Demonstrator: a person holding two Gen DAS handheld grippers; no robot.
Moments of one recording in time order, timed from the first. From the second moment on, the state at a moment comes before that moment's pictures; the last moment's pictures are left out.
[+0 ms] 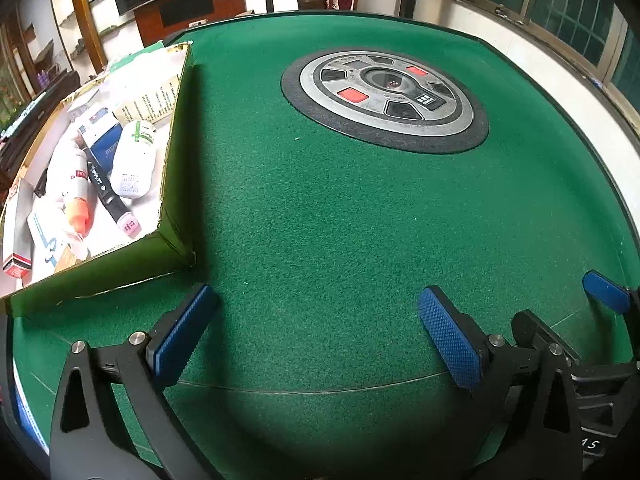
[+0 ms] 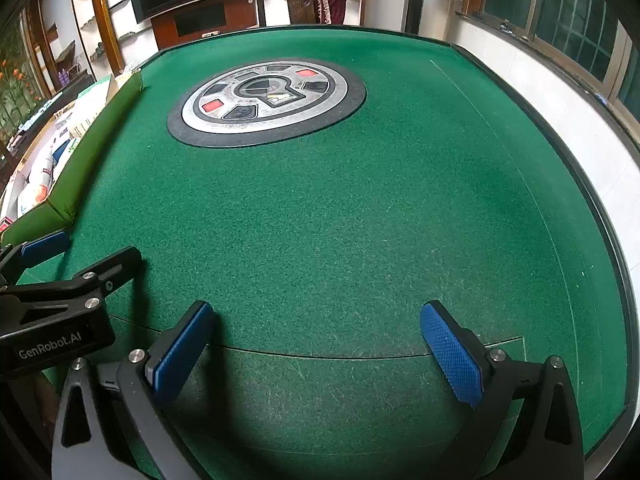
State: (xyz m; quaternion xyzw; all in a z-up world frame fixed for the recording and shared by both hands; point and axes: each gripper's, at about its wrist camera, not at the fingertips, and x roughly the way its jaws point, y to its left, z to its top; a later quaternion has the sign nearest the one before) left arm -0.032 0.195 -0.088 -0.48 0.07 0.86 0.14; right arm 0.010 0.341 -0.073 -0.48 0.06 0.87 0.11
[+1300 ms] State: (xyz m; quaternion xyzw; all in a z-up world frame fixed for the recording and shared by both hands) left arm -0.033 0.195 -0.090 -0.48 0.08 0.86 0.14; right arm 0.022 0.333 -0.084 -0.48 0.06 0.87 0.11
